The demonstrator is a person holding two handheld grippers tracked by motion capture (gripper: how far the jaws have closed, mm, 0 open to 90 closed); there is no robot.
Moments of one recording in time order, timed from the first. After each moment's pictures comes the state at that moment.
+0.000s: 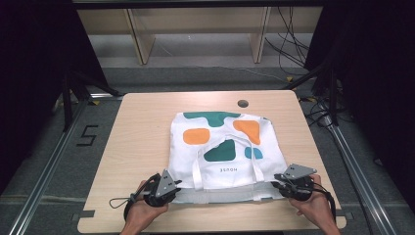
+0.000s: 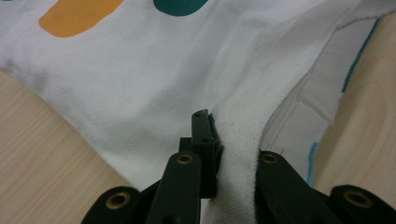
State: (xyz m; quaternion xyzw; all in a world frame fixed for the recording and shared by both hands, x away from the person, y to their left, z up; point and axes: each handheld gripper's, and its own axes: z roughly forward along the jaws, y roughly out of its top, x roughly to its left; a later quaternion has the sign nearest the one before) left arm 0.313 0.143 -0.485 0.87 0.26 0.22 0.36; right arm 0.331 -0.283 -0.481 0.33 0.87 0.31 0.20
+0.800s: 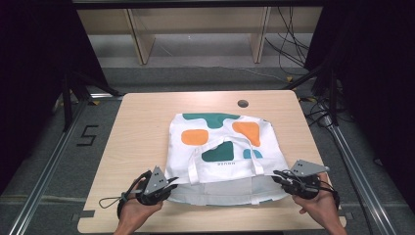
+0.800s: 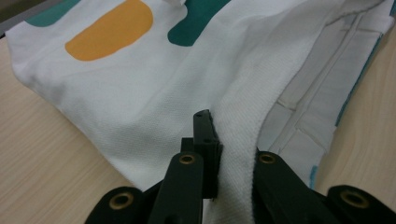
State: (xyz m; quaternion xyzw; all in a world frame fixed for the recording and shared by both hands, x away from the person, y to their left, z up) left arm 0.310 0.158 -0.458 0.84 0.27 0.22 0.41; right arm 0.325 -0.285 -0.445 0.31 0.85 0.39 0.19
